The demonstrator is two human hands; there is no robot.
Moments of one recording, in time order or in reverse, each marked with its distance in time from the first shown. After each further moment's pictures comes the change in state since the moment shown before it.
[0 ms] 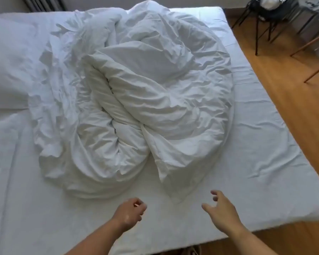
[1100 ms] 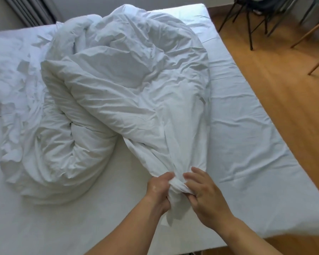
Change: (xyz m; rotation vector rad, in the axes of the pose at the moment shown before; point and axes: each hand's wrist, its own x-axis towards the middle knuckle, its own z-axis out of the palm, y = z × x) left_hand 0.007 0.212 0.259 -0.922 -0.016 -0.099; right_hand 0.097 0.107 -0.116 -0.120 0.236 -0.930
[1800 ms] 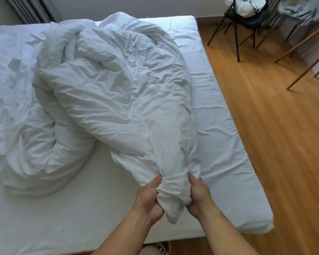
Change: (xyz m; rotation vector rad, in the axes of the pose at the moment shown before) left_hand -0.075 -0.043 0.106 -0.451 -0.220 -0.016; right_hand -0.003 0.020 -0.132 1.481 0.036 0.939
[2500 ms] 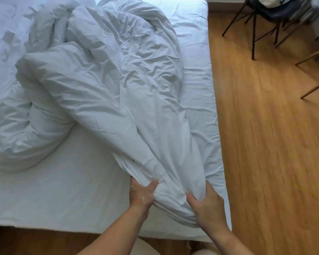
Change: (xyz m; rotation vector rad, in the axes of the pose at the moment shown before) left_hand 0.109 -0.130 0.098 0.584 0.566 0.437; right_hand 0.007 -0.145 -0.186 -1.114 0.103 -0.449
